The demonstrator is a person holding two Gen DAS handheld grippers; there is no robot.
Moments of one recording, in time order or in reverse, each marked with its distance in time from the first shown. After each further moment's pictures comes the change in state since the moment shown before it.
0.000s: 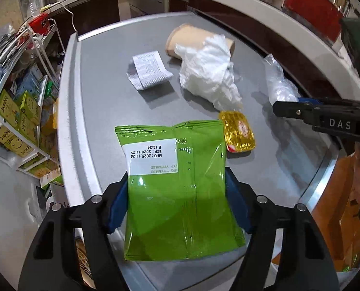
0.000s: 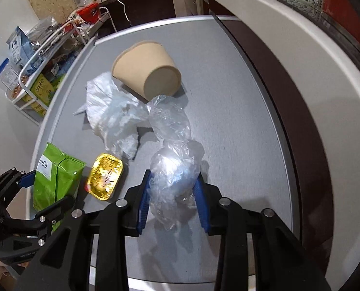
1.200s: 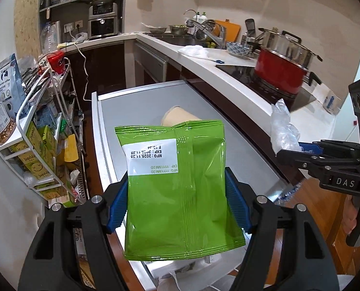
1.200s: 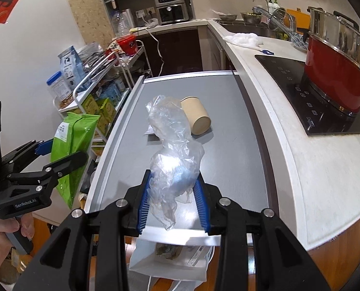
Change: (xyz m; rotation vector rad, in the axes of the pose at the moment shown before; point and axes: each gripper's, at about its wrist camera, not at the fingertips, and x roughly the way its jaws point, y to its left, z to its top) left arm -0.147 -0.030 -0.001 -0.014 -0.285 -0.024; right arm -0.157 0.034 -0.047 -0.114 -0.191 0.112
